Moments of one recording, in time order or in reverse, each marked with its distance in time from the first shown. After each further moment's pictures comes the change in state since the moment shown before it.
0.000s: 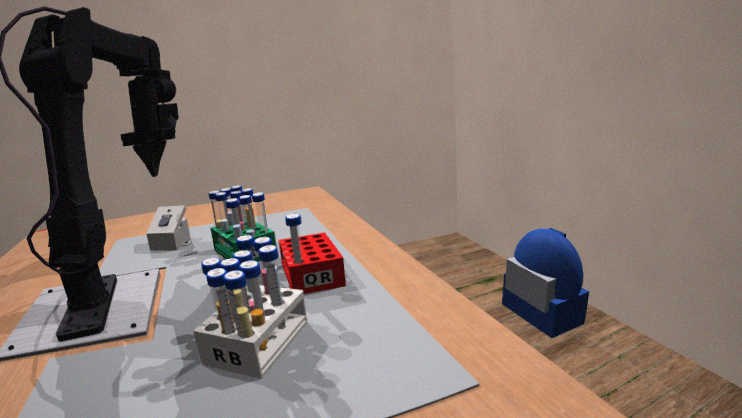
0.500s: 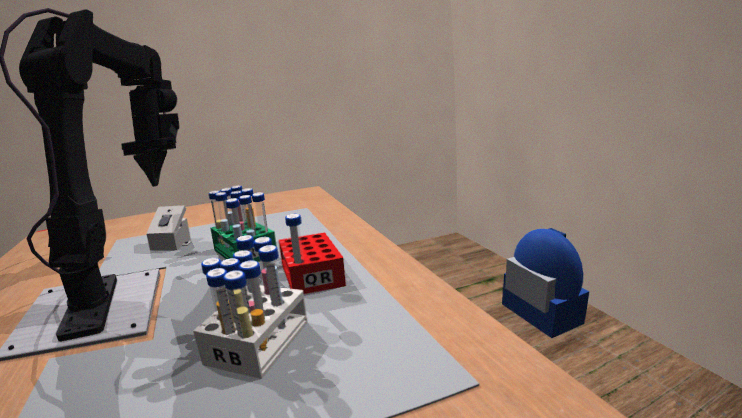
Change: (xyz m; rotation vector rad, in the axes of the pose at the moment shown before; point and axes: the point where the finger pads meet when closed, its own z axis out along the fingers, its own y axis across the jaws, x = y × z) arm 0.005 0.000 0.020 0.000 0.026 -0.002
